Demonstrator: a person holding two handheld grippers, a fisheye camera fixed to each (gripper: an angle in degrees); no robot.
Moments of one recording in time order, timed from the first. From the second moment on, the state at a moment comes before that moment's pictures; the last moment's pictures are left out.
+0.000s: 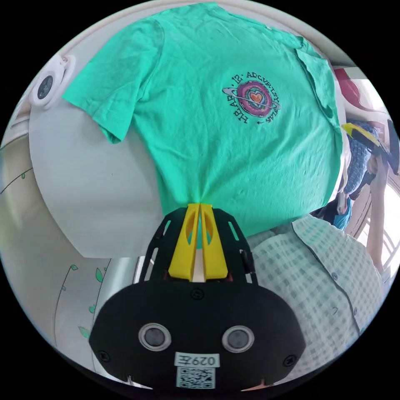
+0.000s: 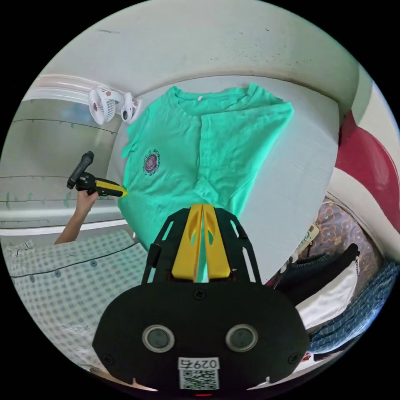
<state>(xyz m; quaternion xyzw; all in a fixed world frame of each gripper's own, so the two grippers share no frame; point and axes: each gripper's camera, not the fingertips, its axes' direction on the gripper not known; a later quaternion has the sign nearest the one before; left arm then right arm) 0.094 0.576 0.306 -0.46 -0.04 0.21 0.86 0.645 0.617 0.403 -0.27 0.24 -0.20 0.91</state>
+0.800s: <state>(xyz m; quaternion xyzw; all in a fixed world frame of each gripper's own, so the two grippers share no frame) 0.069 0.577 0.273 -0.41 -0.06 0.22 0.88 0.657 0.689 0.347 -0.08 0.29 -0.12 0.95</state>
